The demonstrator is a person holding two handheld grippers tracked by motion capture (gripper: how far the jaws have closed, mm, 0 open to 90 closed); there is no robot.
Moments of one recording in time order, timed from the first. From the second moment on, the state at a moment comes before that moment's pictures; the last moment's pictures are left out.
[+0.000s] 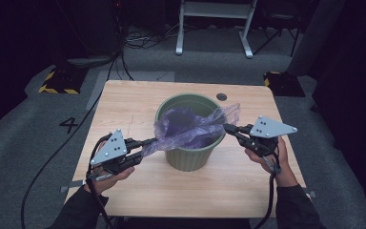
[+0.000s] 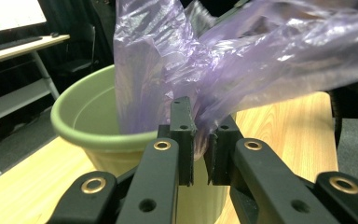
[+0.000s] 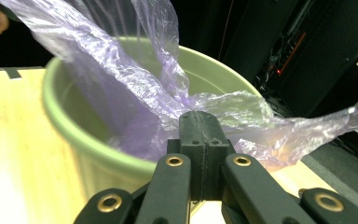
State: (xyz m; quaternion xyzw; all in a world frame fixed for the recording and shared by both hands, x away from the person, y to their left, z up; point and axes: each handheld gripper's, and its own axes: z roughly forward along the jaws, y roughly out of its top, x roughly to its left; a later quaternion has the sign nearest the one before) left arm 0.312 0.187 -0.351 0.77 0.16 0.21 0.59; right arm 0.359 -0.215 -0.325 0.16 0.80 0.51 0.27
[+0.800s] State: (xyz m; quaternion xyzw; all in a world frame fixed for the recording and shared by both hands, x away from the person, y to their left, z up) left arm 0.329 0.181 -0.399 0.81 0.19 0.19 0.52; right arm 0.338 -0.231 -0.379 0.18 0.81 0.51 0.22
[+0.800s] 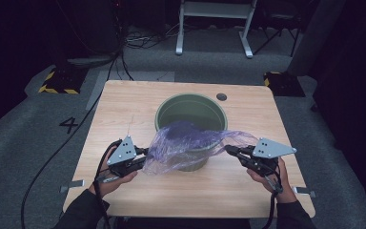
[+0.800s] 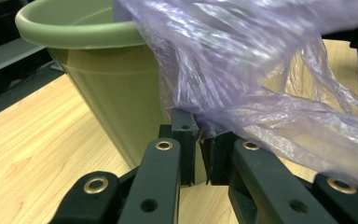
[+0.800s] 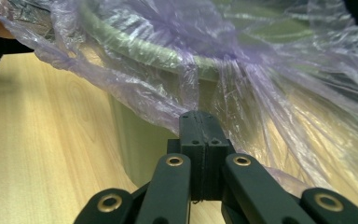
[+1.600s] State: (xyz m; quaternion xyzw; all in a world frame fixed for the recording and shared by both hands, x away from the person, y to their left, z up) left arm 0.332 0.178 -0.399 0.81 0.19 0.19 0.53; right arm 0.313 -0.259 -0.332 0.22 0.72 0.57 0.33
